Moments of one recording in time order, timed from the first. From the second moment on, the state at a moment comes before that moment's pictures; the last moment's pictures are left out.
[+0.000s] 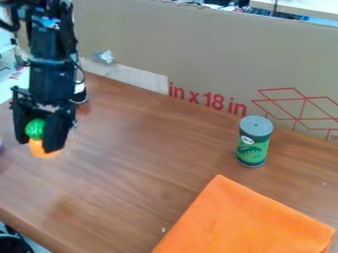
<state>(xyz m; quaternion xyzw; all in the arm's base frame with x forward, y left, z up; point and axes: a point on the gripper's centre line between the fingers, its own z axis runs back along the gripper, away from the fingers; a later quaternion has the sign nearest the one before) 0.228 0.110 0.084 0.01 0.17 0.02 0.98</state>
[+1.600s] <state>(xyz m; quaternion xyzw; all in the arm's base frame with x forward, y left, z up) 0.205 0.074 0.092 -0.05 0.12 -0.03 0.99</state>
